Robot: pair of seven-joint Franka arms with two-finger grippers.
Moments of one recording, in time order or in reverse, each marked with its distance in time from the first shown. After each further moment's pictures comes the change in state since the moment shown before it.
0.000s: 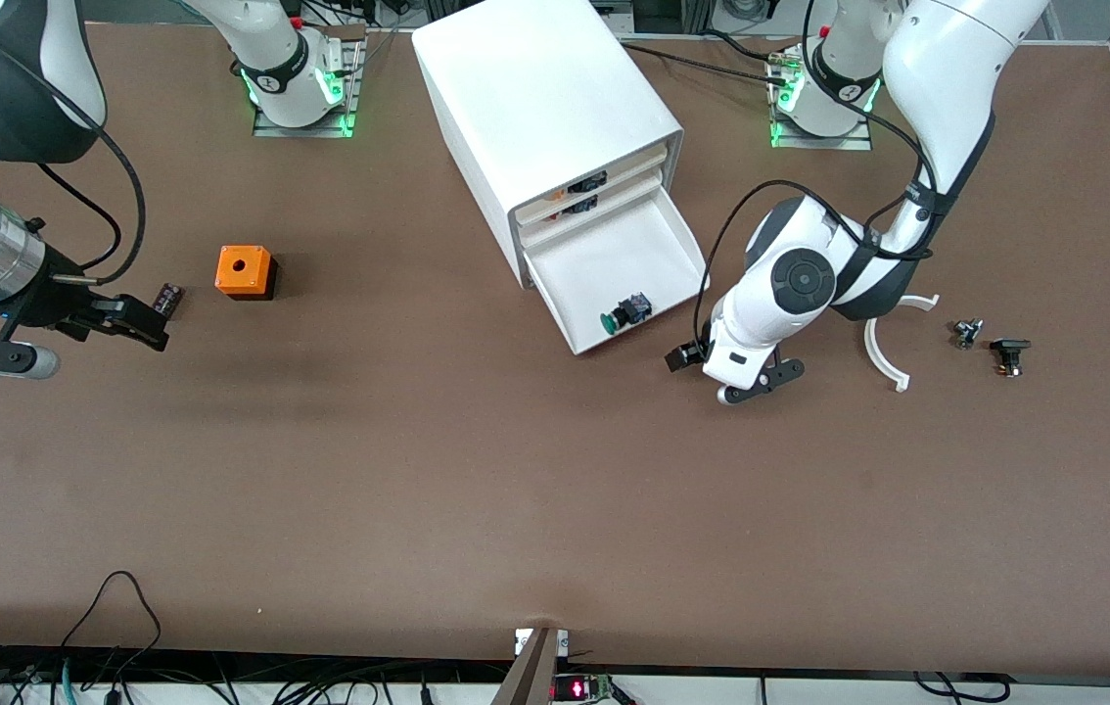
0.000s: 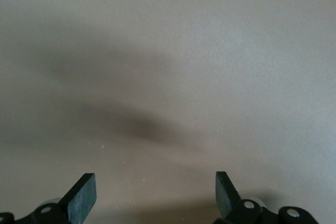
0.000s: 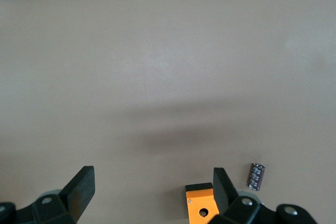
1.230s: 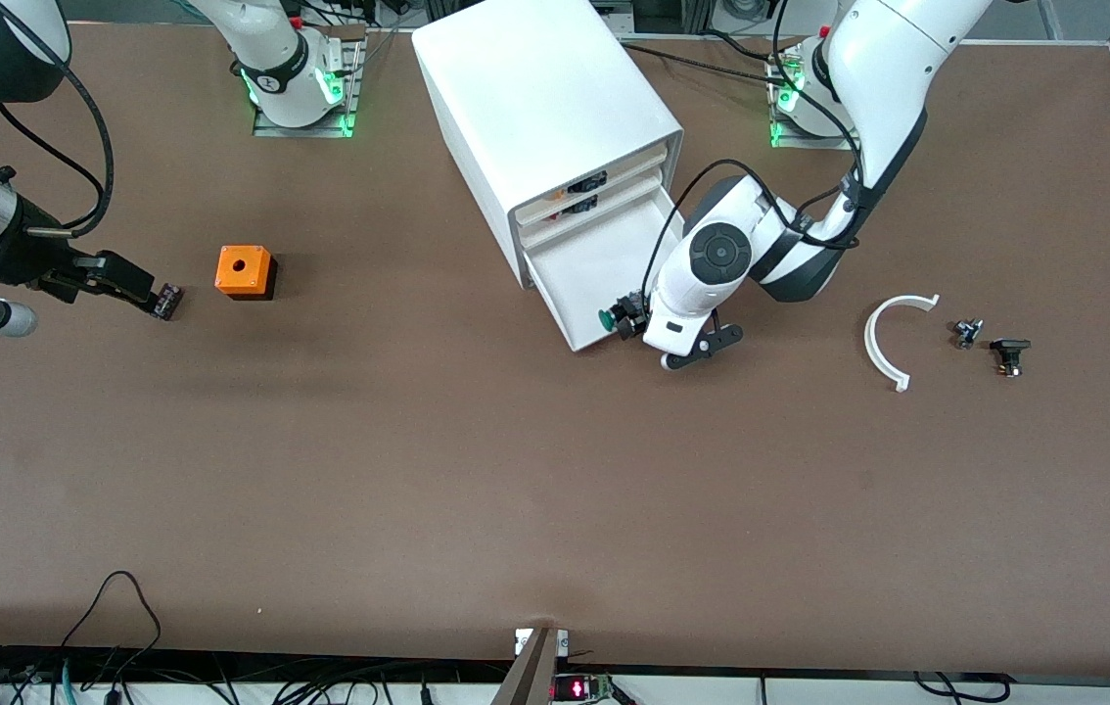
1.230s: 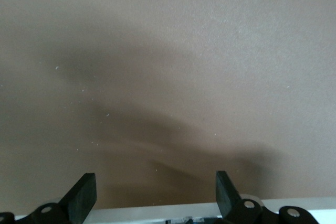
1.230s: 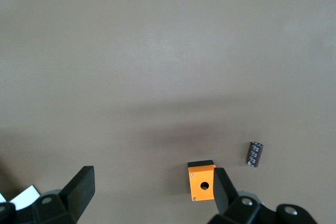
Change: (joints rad) left arm -0.130 0.026 -0.006 -0.027 0.001 0.000 -0.160; right arm -0.135 -0.065 0.152 0.004 0.000 -0.100 0.016
